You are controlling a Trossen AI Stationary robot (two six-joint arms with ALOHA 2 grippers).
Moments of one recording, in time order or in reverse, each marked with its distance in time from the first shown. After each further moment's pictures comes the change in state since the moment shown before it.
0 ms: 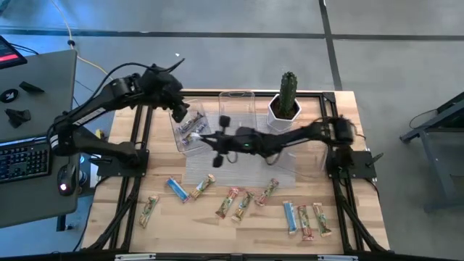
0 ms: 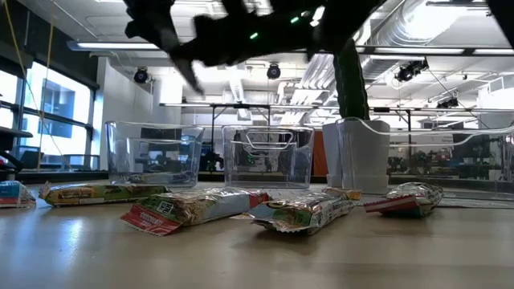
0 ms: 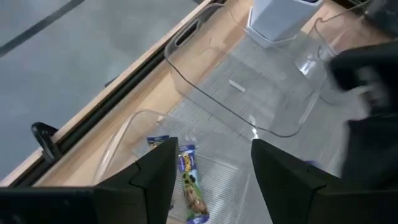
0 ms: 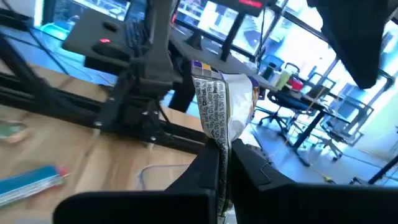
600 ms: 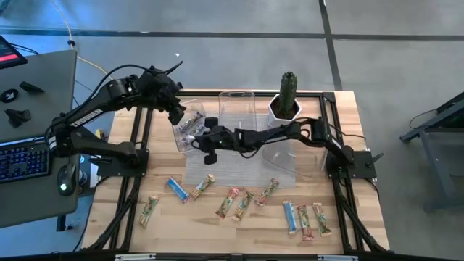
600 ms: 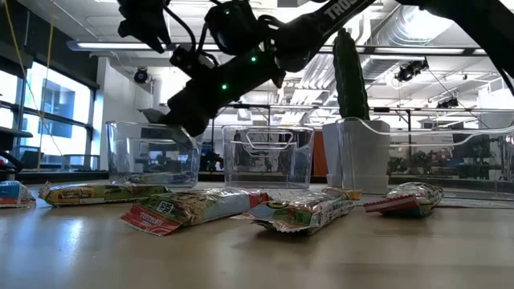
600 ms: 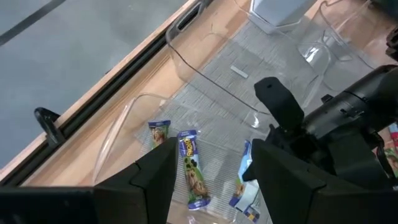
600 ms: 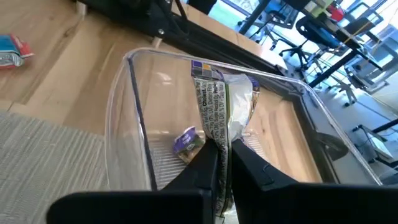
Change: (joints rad) left arm 0.000 -0.018 -0.003 -0.058 -0.003 -0.003; right arm -0.060 0.222 0.283 -0.436 0.013 -0.060
